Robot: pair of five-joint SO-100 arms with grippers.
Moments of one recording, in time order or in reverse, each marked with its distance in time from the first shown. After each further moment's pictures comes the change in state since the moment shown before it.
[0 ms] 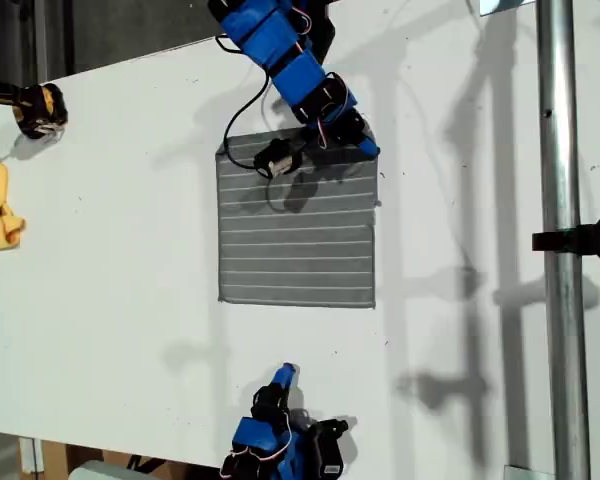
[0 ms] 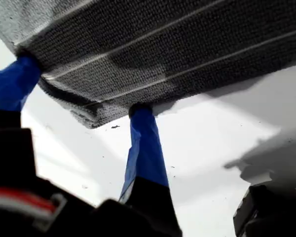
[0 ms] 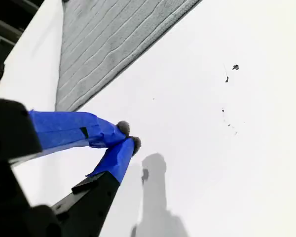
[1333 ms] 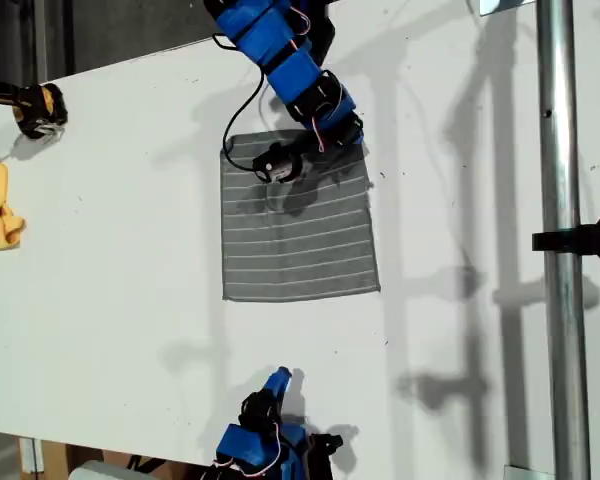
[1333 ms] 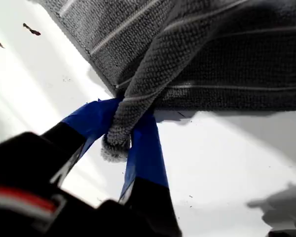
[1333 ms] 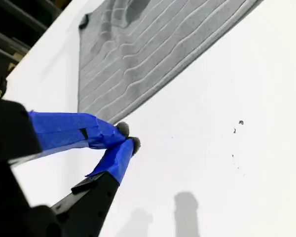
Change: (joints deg) arm 0 5.7 -28.7 -26.3 -3.5 -4.7; arm 1 2.5 3.1 2.5 -7.9 -4.0
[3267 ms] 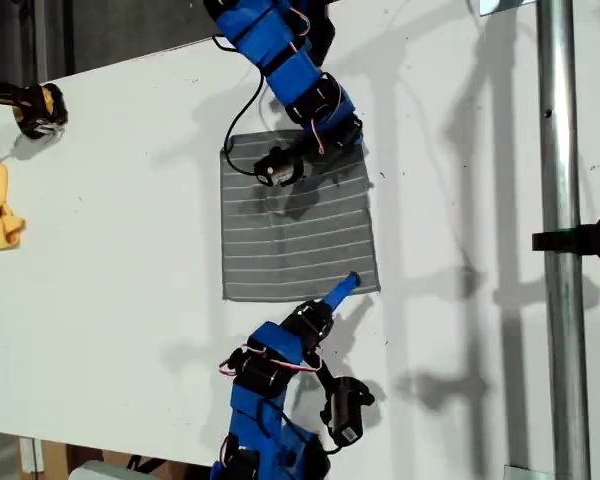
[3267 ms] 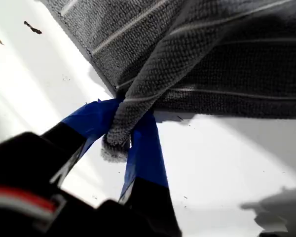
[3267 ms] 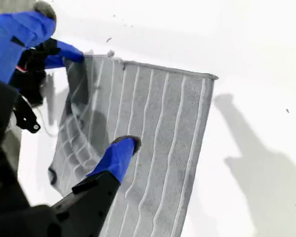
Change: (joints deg) arm 0 14.8 -94.7 -93.9 14.2 25.0; arm 1 1.5 -0.4 -0.6 0.1 -3.1
